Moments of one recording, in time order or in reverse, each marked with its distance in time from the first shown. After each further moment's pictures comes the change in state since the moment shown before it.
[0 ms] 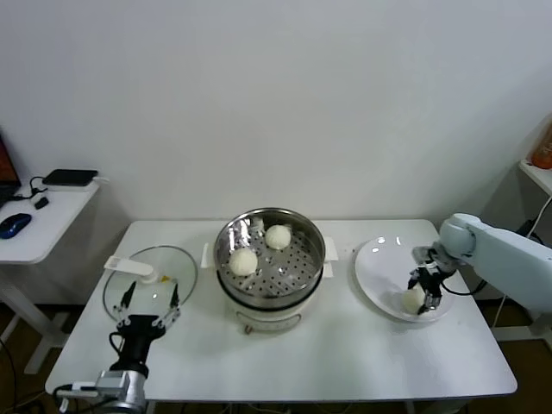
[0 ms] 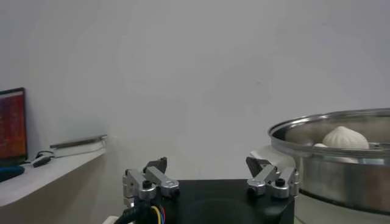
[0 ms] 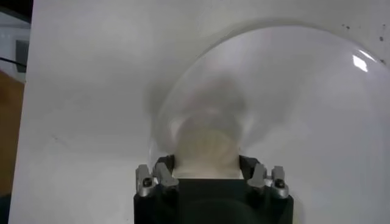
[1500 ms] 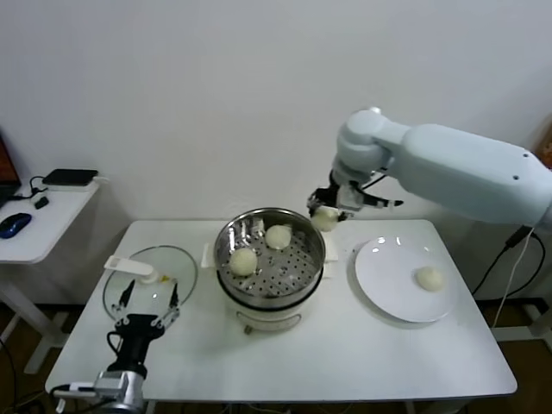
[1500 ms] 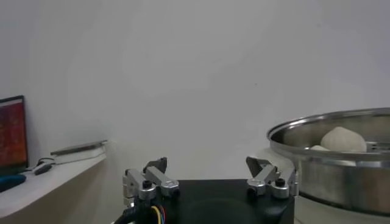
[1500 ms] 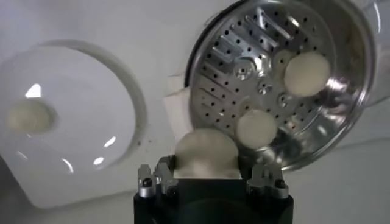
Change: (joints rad) left arm 0.016 0.009 -0.001 -0.033 0.019 0.015 0.000; right arm 0.501 0.270 -0.043 0.521 -0.406 0.527 -0.058
